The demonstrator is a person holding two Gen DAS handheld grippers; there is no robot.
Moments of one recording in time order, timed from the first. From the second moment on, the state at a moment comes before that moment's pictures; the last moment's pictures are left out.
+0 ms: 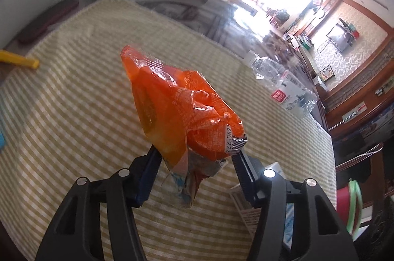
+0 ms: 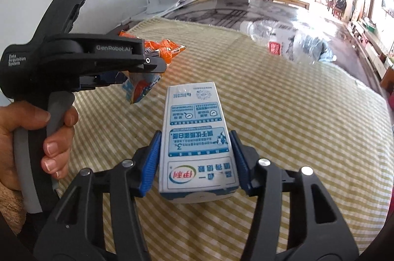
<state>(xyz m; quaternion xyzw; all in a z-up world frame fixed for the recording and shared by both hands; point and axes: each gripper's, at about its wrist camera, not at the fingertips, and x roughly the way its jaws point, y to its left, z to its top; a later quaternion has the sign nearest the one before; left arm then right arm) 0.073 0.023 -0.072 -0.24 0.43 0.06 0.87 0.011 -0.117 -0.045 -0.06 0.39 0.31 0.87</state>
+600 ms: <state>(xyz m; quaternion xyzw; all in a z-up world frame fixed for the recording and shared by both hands) 0.061 0.004 -0.049 -0.16 0.40 0.07 0.90 0.004 -0.171 -0.003 -0.04 0.32 0.24 0.91</state>
